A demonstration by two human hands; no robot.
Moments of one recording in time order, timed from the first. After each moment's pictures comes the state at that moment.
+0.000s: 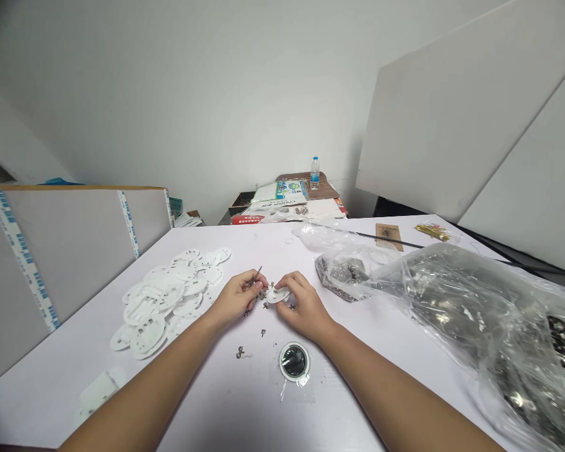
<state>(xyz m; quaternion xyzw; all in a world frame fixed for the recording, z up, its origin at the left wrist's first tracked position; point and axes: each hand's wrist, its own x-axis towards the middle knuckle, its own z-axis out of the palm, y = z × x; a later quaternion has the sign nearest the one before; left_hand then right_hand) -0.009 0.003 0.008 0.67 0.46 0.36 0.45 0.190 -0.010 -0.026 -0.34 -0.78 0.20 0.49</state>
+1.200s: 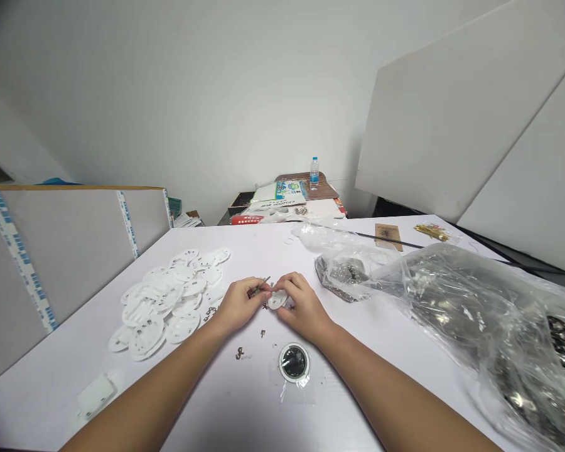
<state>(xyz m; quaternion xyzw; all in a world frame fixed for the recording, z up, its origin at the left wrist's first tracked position) 0.000 -0.001 0.000 0.74 0.51 0.34 0.28 0.189 -0.009 -0.030 -0.33 -0.79 0.18 0.49</state>
